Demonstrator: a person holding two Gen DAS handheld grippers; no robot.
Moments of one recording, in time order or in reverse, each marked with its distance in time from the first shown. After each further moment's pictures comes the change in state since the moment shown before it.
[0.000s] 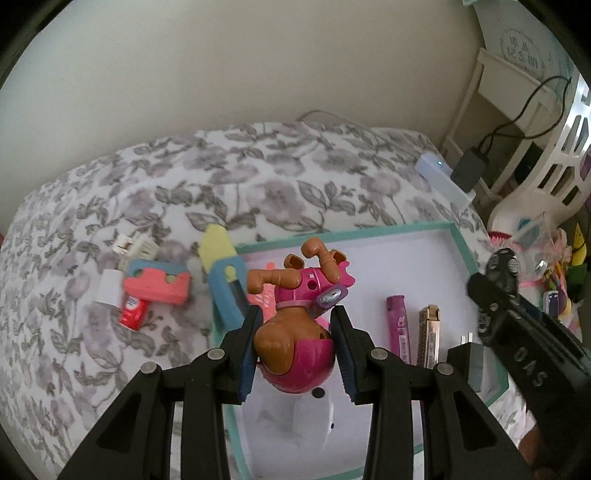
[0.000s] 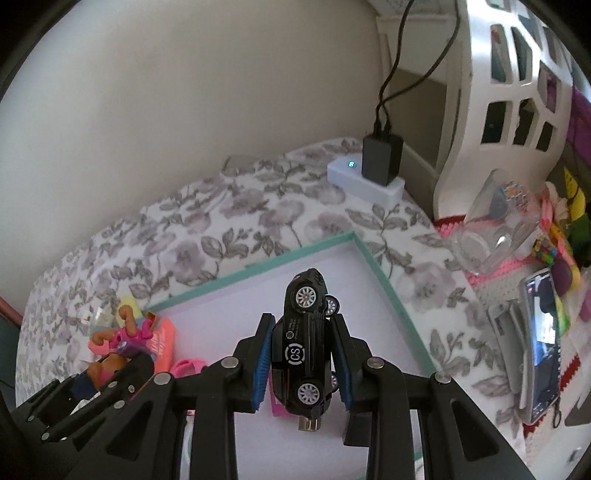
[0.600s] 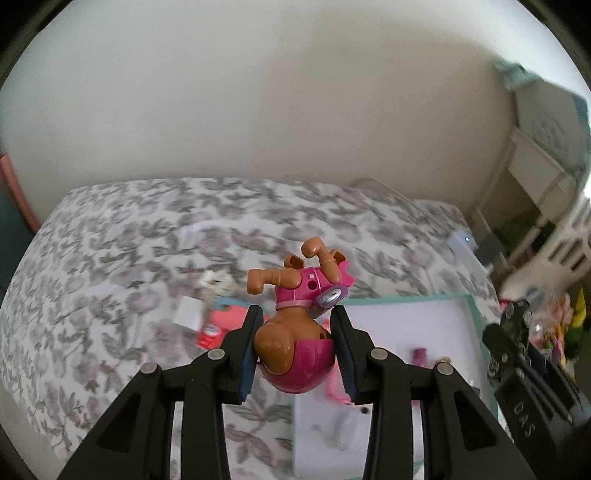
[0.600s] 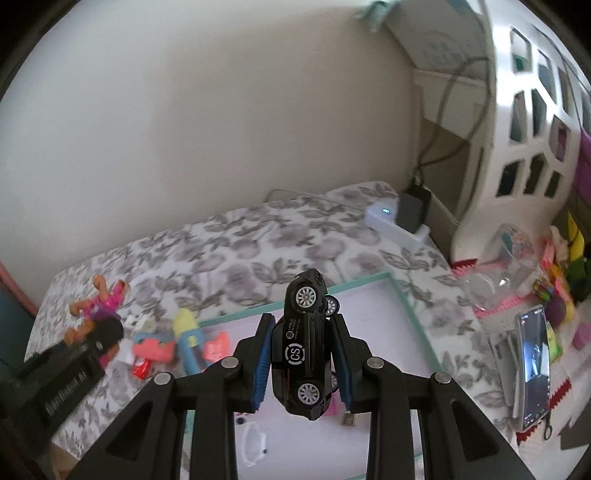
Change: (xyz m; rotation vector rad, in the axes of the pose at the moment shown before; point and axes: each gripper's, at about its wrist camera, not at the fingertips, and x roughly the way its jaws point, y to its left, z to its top) left arm -0.070 0.051 0.015 -0.133 -0.159 0.086; right arm -0.057 0.039 0.008 -0.065 -0.118 0.055
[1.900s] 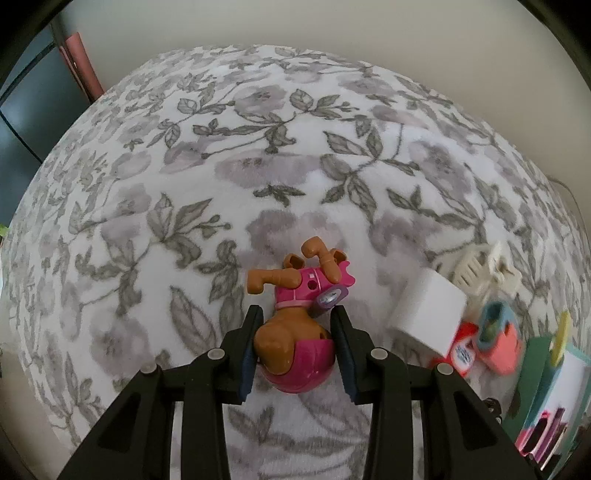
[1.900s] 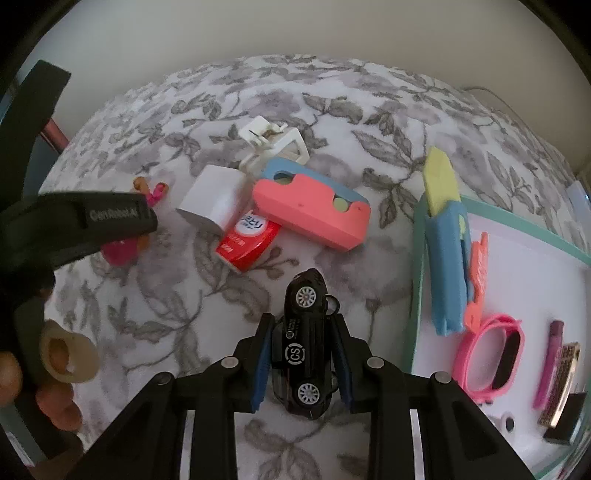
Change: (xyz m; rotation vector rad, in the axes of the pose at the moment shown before) left arm 0.143 0.209 -0.030 -0.369 0.307 0.273; right arm 0.132 0.205 -0.109 -0.417 0.418 0.186
